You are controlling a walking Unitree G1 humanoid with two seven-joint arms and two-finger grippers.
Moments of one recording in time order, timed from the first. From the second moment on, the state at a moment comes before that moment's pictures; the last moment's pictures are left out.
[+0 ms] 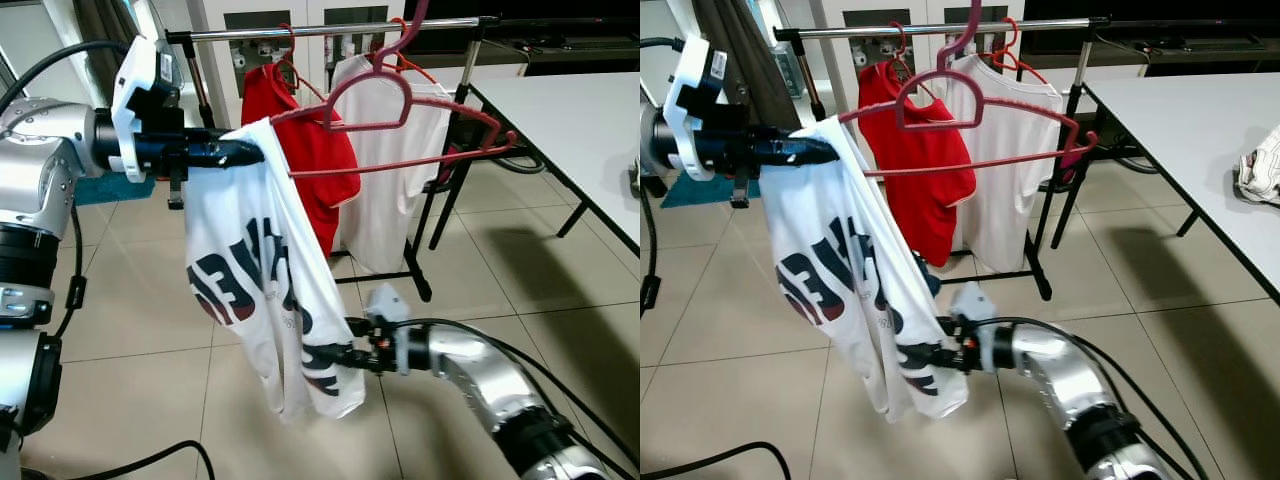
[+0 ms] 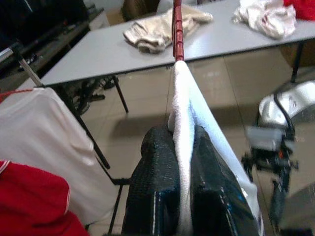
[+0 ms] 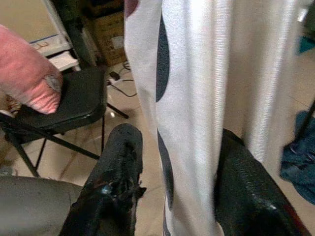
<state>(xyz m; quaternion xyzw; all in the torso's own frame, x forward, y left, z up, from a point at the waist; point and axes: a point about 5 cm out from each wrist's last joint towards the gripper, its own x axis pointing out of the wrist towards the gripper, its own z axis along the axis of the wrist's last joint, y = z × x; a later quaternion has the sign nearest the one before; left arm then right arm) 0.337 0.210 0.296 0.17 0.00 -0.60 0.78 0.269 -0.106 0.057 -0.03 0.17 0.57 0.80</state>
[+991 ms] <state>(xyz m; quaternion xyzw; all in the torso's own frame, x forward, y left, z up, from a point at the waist) 0.294 0.228 0.238 0.12 0.07 -0.60 0.78 0.302 -0.221 0.084 -0.13 0.14 0.34 0.92</state>
